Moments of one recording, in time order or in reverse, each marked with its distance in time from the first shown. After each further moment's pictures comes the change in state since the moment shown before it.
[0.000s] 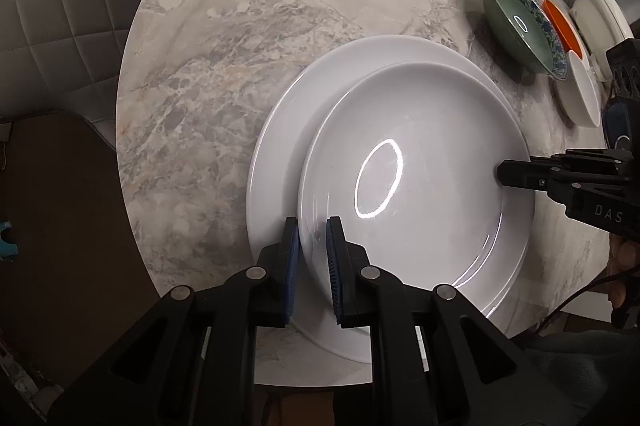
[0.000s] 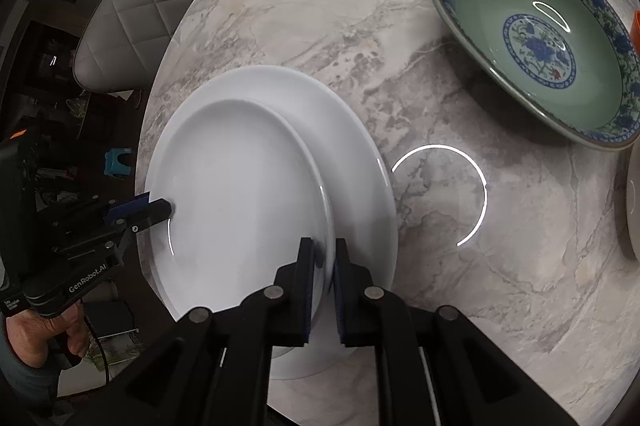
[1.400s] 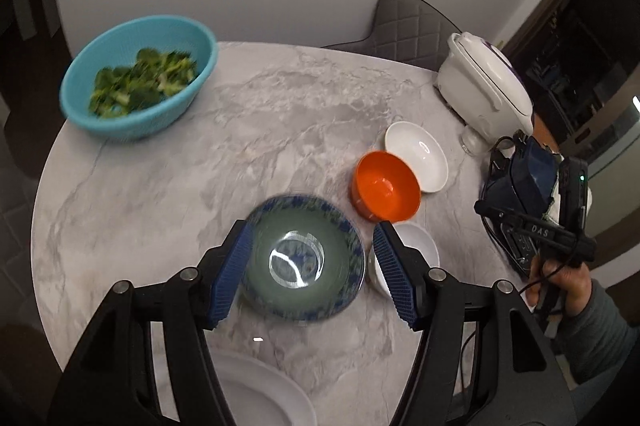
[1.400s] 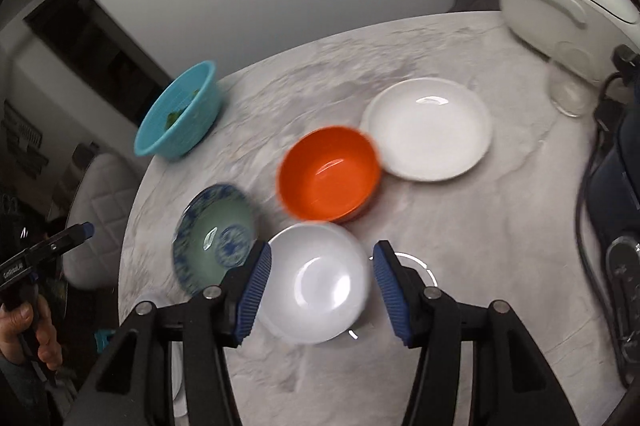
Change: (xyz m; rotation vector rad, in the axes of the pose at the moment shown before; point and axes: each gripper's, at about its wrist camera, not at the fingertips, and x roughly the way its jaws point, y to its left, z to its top) left arm -0.137 -0.231 0.210 0.305 -0.322 -0.283; right arm -0.212 -0.239 -0.043 0.424 -0.578 -0.125
